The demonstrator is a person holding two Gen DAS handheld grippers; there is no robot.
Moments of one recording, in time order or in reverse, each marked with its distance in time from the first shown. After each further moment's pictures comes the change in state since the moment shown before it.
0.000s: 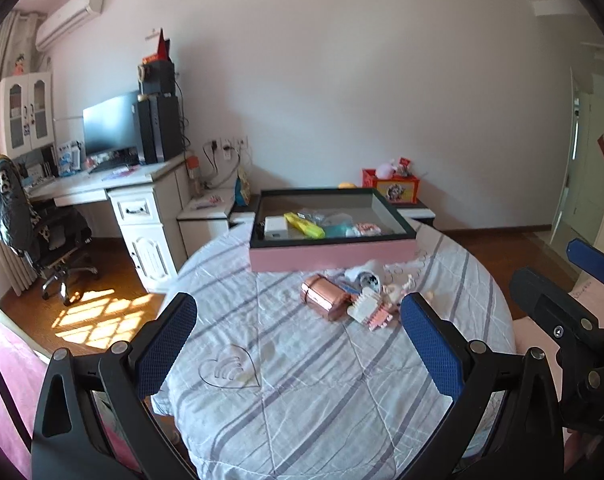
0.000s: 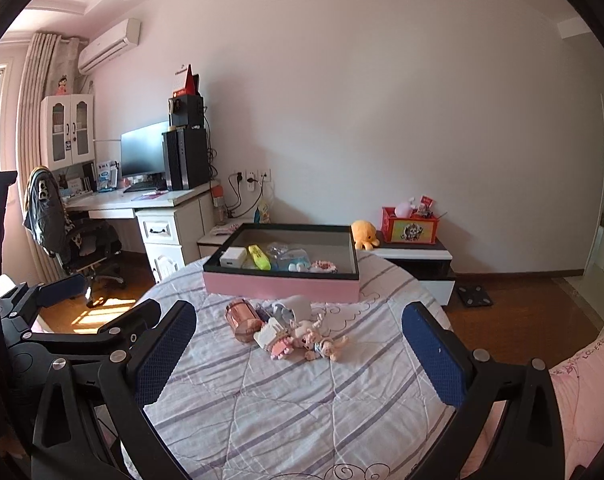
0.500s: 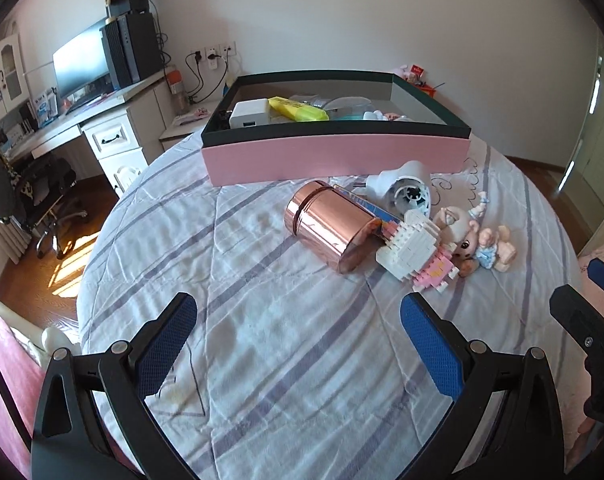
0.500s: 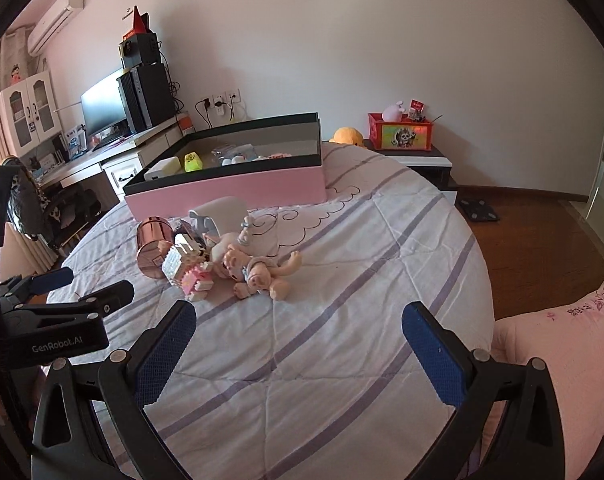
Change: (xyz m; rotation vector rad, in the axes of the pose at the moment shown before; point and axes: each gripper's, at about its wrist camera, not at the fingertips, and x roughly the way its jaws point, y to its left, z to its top) left arm 0.161 -0.016 -0.028 0.046 0.302 0.033; right arm 0.123 -0.073 -0.063 0.125 0.276 -0.004
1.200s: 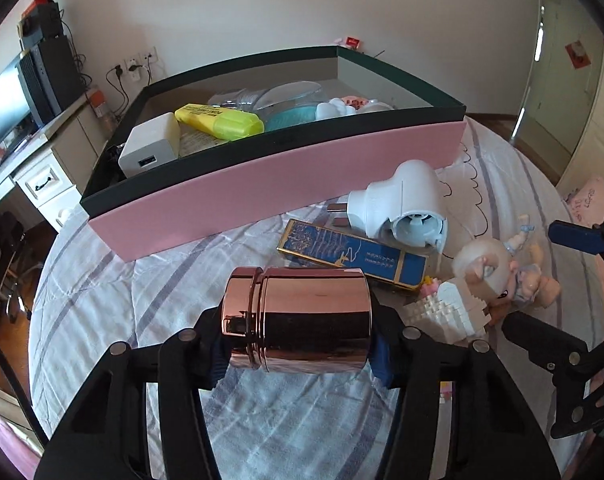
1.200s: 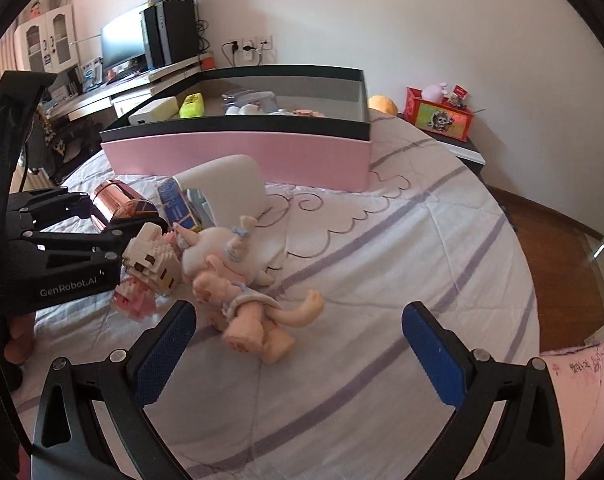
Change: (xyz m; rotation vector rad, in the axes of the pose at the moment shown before) left arm 0.073 -0.009 0.047 0.193 0.047 -0.172; right arm 0.082 0.018 0.032 -0.192 0.173 0.046
